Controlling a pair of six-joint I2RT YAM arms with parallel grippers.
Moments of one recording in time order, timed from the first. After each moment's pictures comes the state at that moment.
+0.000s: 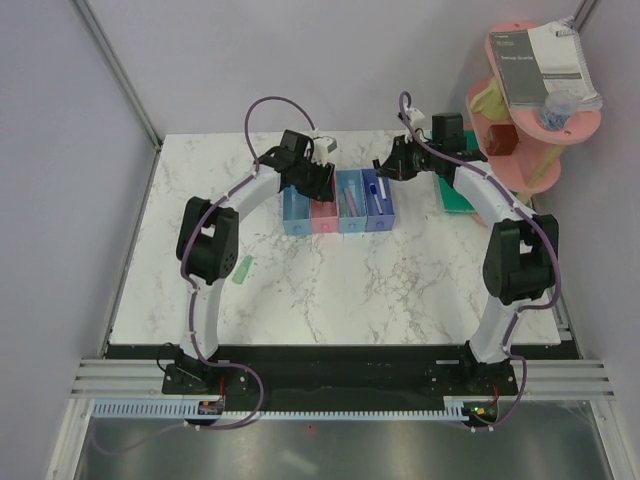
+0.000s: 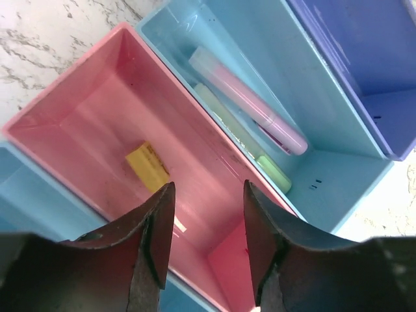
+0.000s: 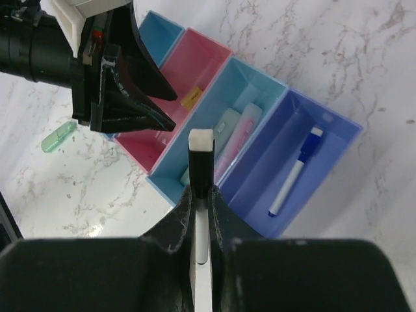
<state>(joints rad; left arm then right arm) -0.42 2.19 1.79 -0.45 0.39 0.03 0.14 1.84 1.54 -0.35 -0.69 0.00</state>
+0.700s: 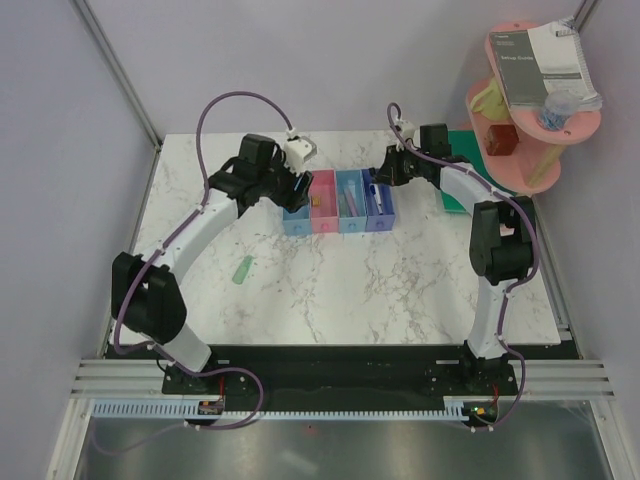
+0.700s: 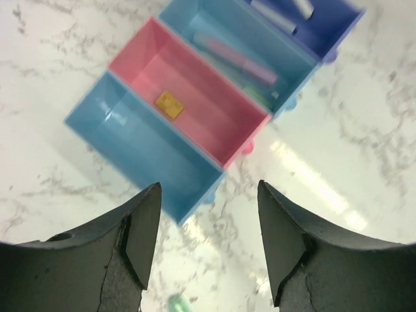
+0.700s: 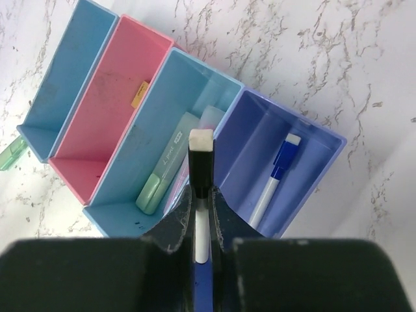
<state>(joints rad) -0.42 1.65 1.46 -0.48 0.30 0.24 0.16 2.06 1.60 -0.23 -0.66 0.04</state>
